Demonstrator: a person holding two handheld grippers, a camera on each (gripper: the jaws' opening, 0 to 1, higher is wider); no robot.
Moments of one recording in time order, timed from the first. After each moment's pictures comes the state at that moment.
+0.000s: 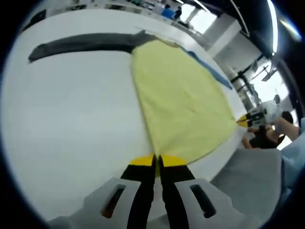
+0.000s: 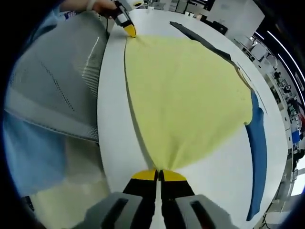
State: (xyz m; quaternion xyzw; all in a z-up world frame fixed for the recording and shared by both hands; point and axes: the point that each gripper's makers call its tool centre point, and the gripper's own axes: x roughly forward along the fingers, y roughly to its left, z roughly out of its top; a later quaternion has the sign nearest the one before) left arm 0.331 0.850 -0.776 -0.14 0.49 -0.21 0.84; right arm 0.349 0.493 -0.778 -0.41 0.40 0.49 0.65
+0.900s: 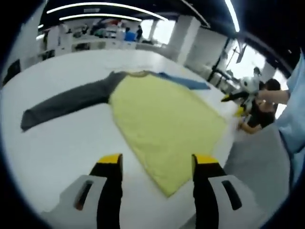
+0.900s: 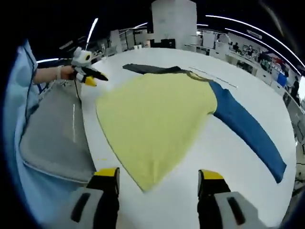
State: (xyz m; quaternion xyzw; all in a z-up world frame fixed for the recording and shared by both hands) left arm 0.370 0.838 -0.707 -0.02 0.33 -0.33 0.88; right arm 0.397 0.484 -0.721 -0.12 0.37 0.41 0.82
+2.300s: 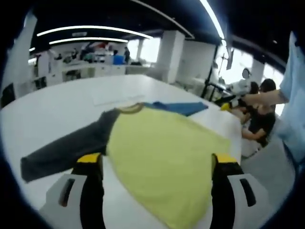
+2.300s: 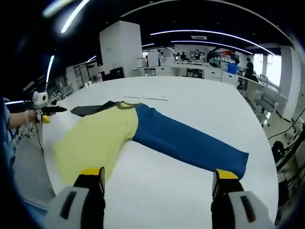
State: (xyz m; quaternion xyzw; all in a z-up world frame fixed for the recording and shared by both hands) left arm 0.445 0.815 -0.670 0.00 0.25 -0.36 0.90; right arm 0.512 0.373 -0.712 -0.05 0.33 0.25 0.91
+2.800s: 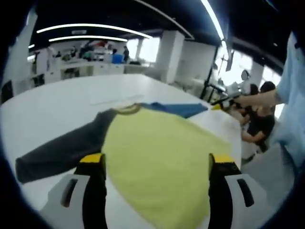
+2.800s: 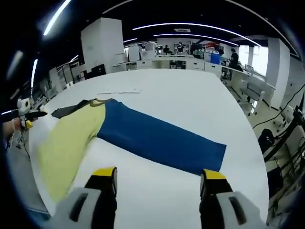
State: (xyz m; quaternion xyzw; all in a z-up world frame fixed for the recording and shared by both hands) left arm 0.453 0.805 -0.674 -0.02 0.25 -0.36 0.90; right arm 0.550 0.304 -0.732 -0.04 0.36 0.17 0.92
